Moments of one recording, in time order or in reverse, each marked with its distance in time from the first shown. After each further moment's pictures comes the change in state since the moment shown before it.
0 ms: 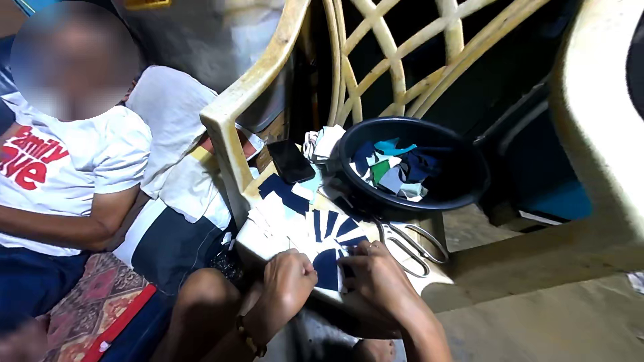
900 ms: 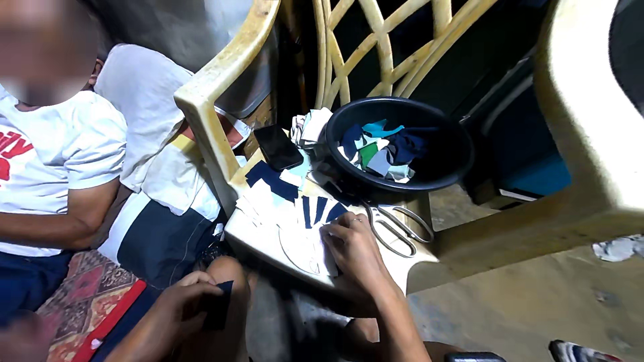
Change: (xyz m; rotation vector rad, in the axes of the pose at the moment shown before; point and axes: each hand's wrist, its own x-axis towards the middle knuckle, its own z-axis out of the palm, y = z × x) left_hand -0.082 -0.160 -0.048 -0.110 0.078 0.293; right_hand 0.019 0.007 0.031 0.006 0.351 -0.115
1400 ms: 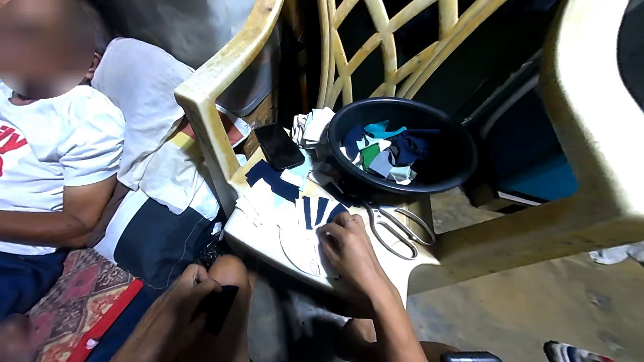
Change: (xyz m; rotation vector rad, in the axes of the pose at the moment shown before) left_hand 0.003 0.012 0.007 0.321 0.072 0.039; right_hand 0.004 -0.002 0.007 -0.004 -0.039 0.003
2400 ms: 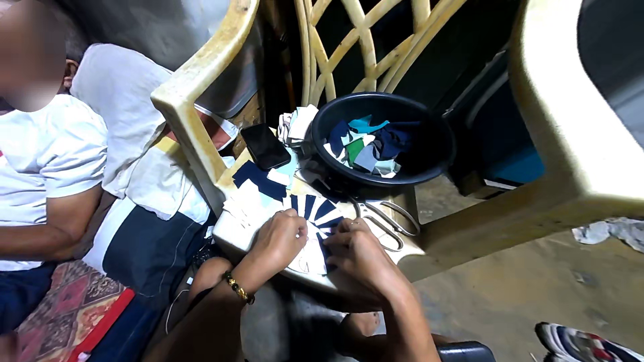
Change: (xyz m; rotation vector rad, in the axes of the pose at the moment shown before) left_hand 0.166 0.122 0.032 -0.110 -0.247 0.037; right_hand -0.006 -0.005 -0.052 0.091 -0.367 0.236
